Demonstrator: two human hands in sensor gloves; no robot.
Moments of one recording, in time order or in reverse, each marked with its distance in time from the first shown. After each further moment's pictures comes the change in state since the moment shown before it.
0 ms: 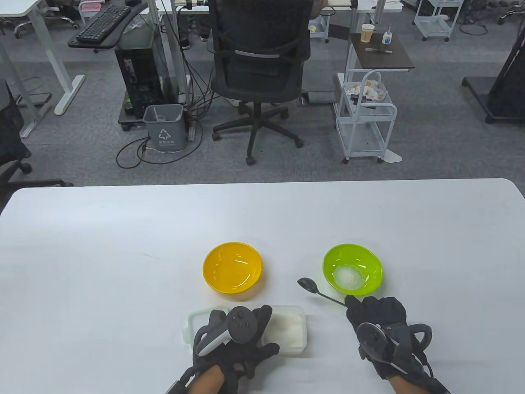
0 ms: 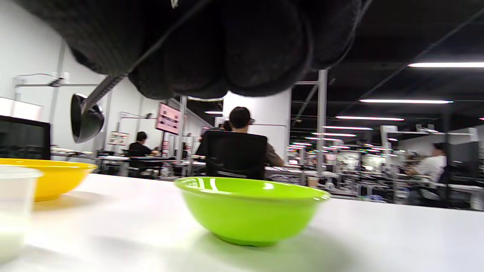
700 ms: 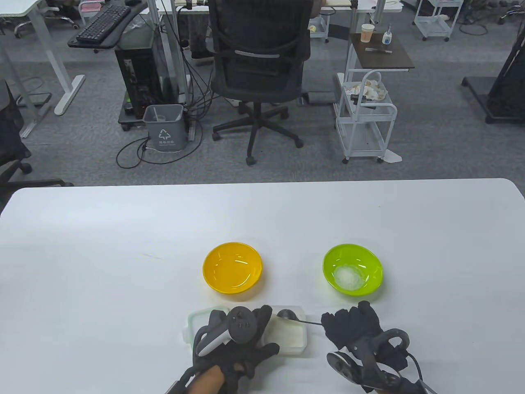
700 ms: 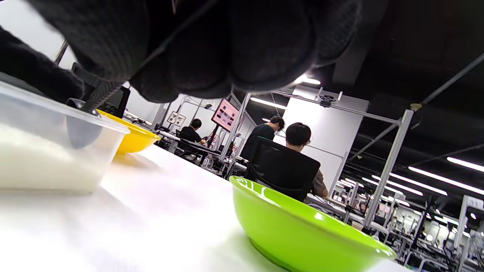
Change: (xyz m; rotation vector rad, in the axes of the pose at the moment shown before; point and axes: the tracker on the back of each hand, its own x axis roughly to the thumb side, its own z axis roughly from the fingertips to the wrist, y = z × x) left_hand 0.000 0.000 0.000 -0.002 0.001 0.000; right_hand 0.050 0.008 0.009 -0.005 -0.295 0.249
